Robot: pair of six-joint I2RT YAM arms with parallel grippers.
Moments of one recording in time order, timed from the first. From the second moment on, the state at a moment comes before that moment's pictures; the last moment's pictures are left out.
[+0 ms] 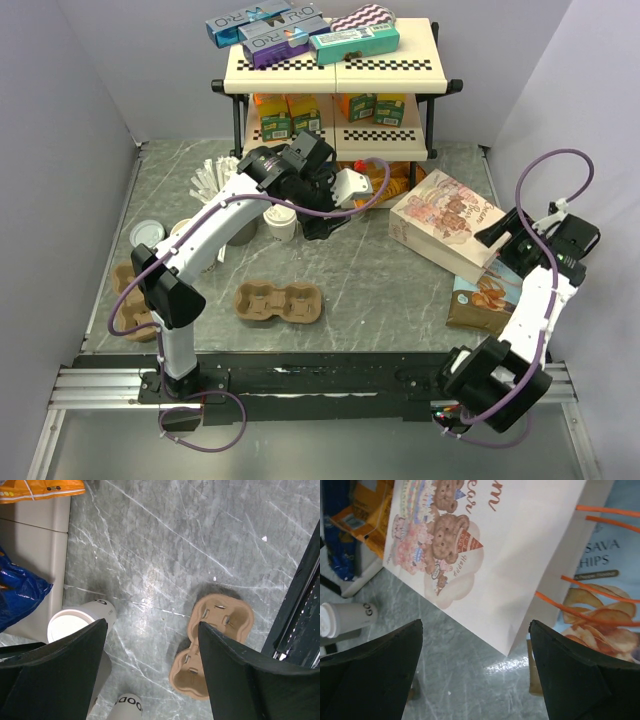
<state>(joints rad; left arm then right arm) -0.76 1.87 2.08 -1.19 0.25 0.53 -0.71 1.09 0.94 -0.67 -0.60 0.21</state>
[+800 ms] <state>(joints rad) -0.76 1.85 2.05 -1.16 0.26 0.50 -0.76 1.16 0.94 -0.60 -0.42 0.23</state>
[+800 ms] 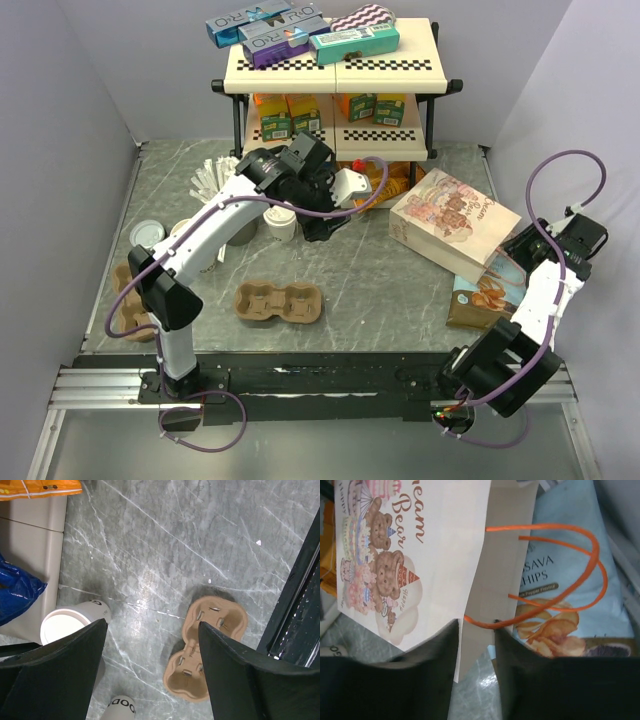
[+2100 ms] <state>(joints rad) -0.59 1.70 1.69 -0.99 0.37 0.37 0.06 0.97 1.36 -0.97 -0.61 -0.57</state>
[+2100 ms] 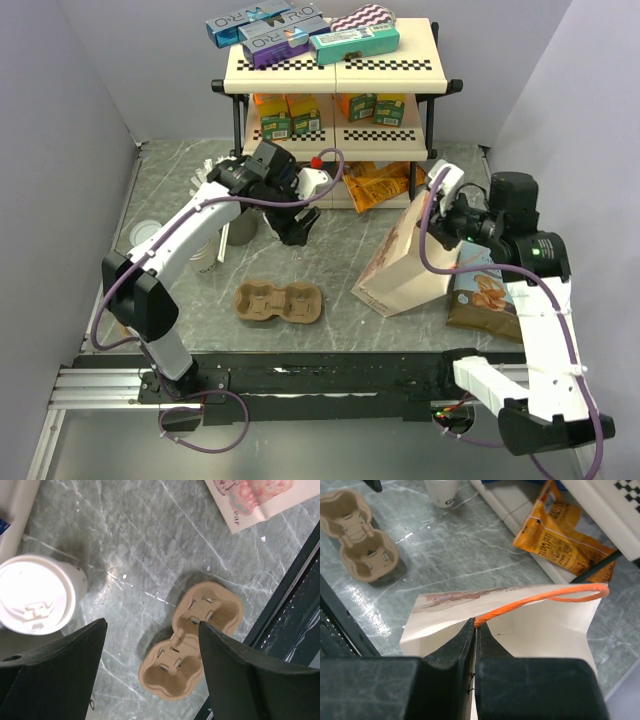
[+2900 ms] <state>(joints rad) -0.57 1.67 1.73 -0.96 0.41 0.33 0.16 0.86 1.49 -0.94 -0.29 -0.25</state>
